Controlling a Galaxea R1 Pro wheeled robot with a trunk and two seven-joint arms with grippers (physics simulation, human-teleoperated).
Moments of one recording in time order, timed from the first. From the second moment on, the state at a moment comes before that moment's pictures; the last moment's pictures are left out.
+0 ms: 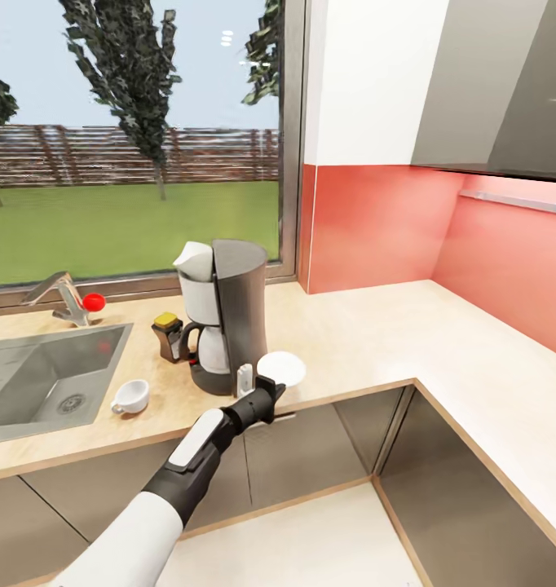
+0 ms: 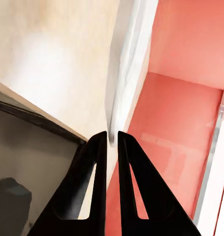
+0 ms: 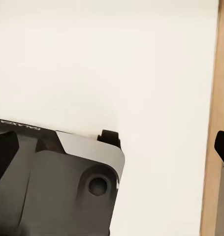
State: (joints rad) left arm -0.67 -0.15 -0.30 -0.84 1.70 0.31 0.16; right arm -0.44 0.00 0.42 -0.03 -0.20 0.05 0.03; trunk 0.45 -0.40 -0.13
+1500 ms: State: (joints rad) left arm -0.66 -0.14 -0.23 -0.84 1.70 0.31 0.16; right arm -0.44 0.00 0.42 -0.03 -0.21 0.05 0.02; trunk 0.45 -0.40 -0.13
